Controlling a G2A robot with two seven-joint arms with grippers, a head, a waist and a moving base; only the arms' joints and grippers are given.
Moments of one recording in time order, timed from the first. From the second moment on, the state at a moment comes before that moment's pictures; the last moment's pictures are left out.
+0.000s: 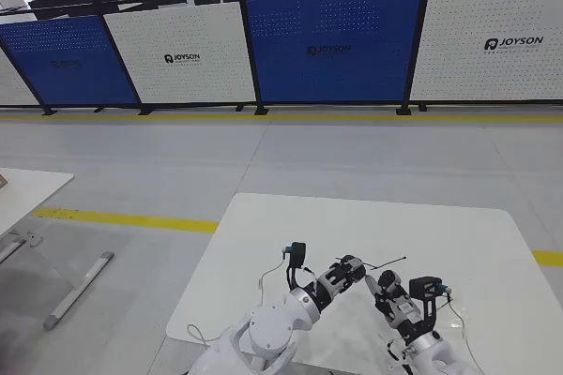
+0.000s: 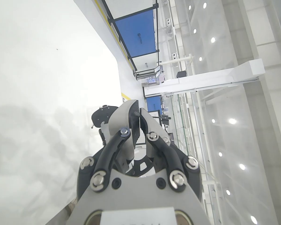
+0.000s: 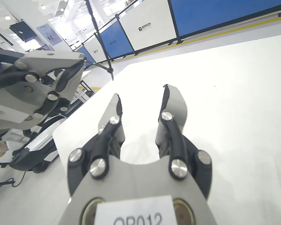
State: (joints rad) left arm 1.43 -1.29 -0.99 -1.81 -0.15 0.18 -0.09; right arm -1.59 -1.28 1.21 -1.68 -0.87 -0.23 0.05
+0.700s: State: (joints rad) left arm 1.42 -1.29 -0.97 -1.80 -0.12 0.19 -0.10; right arm -1.60 -1.27 1.20 -1.70 -0.88 -0.25 0.01
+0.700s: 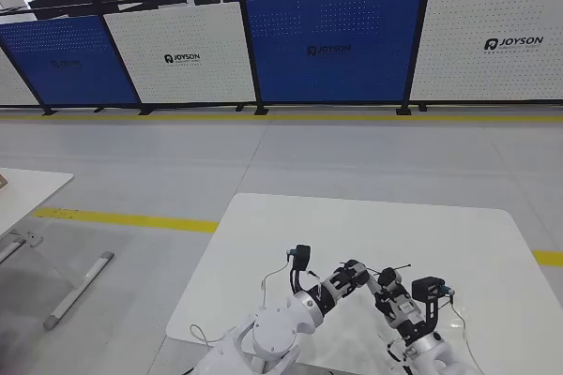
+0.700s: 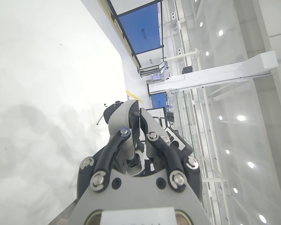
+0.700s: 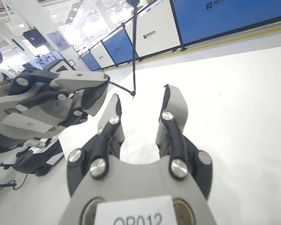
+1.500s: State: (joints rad) left arm 1.42 -1.29 -0.96 -1.79 -0.12 0.18 -0.10; right arm -1.60 -1.27 1.20 -1.70 -0.89 -0.25 0.00
